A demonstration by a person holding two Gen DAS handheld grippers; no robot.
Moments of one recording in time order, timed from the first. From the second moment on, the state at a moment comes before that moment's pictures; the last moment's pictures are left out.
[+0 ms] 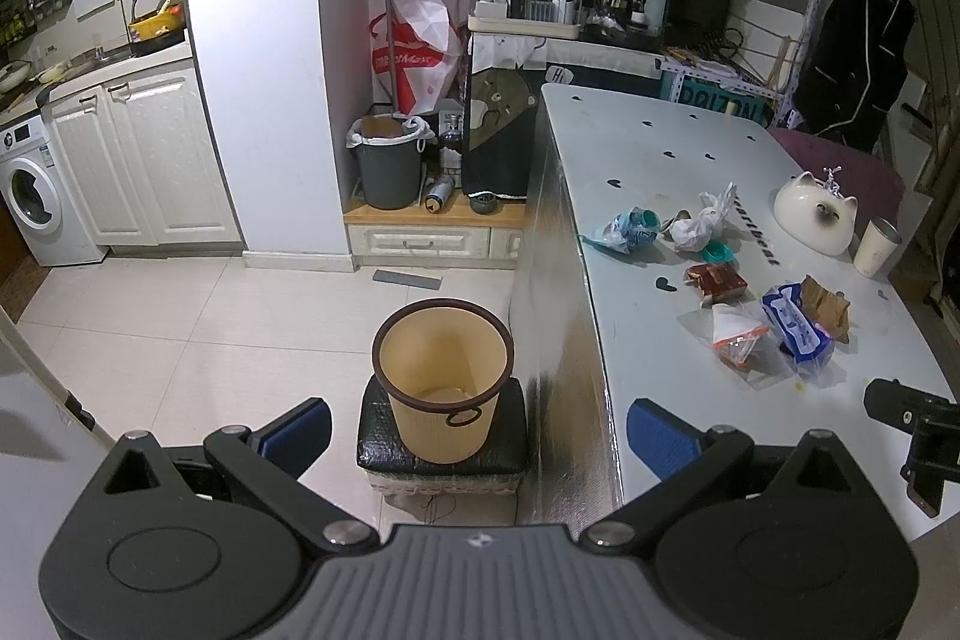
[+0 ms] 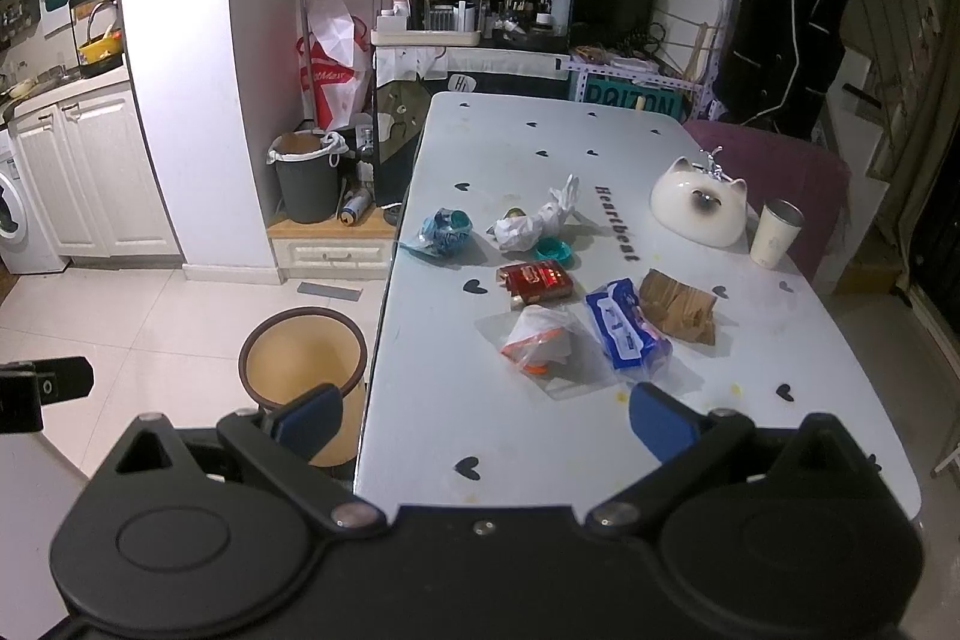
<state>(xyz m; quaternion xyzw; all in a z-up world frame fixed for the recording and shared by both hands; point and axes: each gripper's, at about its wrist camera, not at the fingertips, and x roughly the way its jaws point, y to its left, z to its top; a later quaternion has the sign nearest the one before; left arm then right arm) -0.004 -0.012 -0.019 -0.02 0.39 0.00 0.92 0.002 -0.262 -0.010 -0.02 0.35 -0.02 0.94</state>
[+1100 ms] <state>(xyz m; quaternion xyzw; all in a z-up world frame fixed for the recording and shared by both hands) 0.000 -0.017 -0.023 -0.02 0.39 0.00 0.92 0.003 -0.262 -0.009 -0.02 0.36 -0.02 0.93</state>
